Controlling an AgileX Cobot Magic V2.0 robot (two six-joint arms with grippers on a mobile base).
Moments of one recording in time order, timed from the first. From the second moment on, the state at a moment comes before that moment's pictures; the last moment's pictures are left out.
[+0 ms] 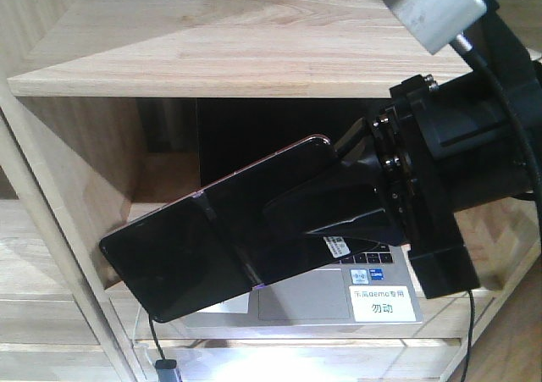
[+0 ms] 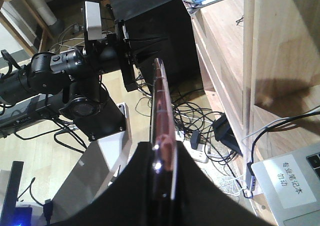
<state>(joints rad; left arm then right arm) 0.01 -0.02 0.03 -0.03 0.17 0.15 0.42 1.23 -1.29 0.96 1.25 -0.86</state>
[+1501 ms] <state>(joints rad) 0.01 -0.02 0.03 -0.03 0.17 0.15 0.42 1.23 -1.29 1.00 1.25 -0.85</state>
